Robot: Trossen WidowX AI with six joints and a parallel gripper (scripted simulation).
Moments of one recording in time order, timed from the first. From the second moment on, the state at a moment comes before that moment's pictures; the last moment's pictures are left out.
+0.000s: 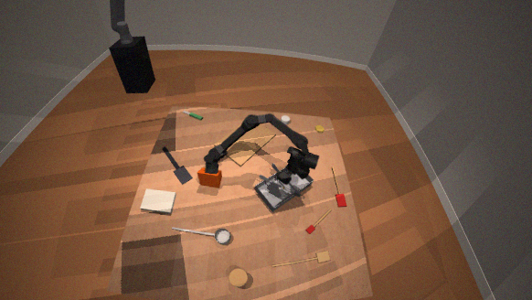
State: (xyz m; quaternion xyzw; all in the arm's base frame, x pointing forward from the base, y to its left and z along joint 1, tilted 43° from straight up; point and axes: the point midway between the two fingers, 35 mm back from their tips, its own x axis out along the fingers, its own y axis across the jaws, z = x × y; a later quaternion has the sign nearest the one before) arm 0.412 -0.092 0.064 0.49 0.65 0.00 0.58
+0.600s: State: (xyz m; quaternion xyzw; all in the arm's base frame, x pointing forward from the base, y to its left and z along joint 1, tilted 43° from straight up) arm 0.392 -0.095 0.057 0.50 0.66 0.00 0.56
